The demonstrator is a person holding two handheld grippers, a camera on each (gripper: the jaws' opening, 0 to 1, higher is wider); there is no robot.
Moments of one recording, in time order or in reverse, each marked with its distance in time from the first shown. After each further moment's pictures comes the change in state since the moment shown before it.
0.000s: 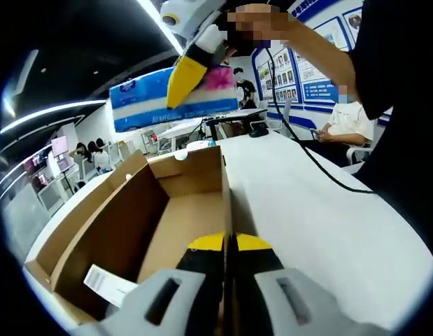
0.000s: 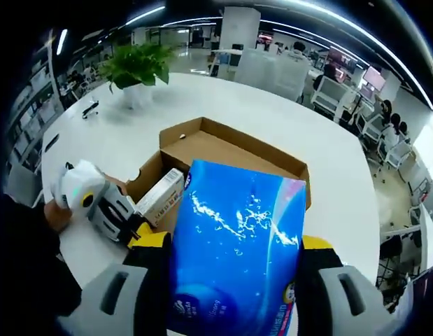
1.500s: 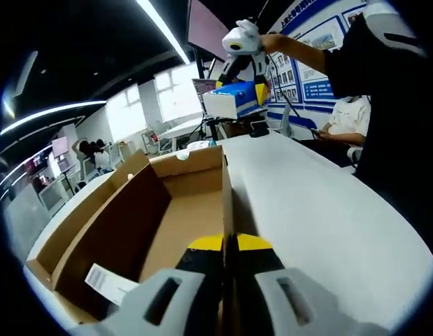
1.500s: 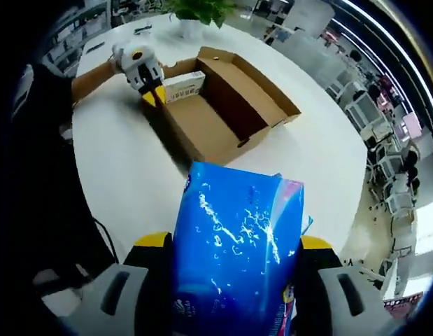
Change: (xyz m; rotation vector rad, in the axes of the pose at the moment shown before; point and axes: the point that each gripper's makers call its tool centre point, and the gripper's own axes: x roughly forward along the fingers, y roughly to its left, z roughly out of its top) left arm -0.003 -0.007 0.003 0.000 0.001 0.004; right arm -0.072 -0.080 -0.154 -0.538 0.177 0.136
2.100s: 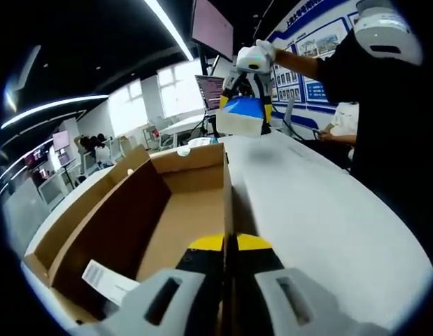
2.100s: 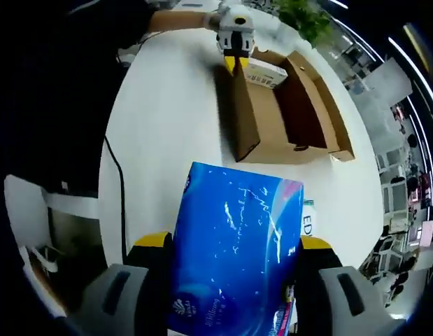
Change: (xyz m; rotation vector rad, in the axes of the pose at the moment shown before) left arm 0.005 0.000 -0.003 -0.026 0.019 0.000; right arm 0.048 0.010 -0.035 -0.478 -0.039 0.105
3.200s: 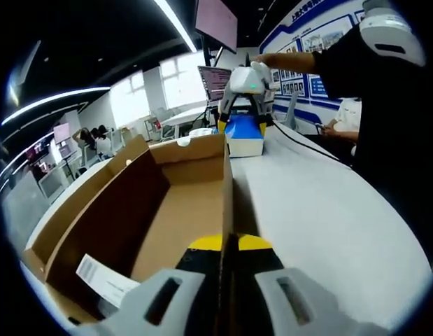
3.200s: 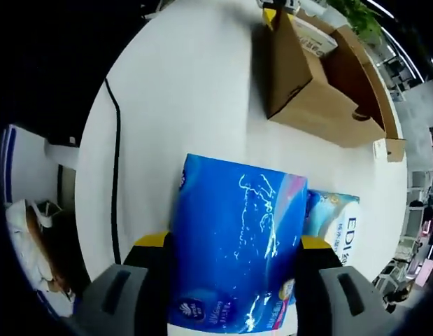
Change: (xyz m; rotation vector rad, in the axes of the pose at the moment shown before) left arm 0.005 0.001 -0.010 -0.019 0.049 0.012; right arm 0.066 0.010 -0.049 -0.147 0.179 0.159
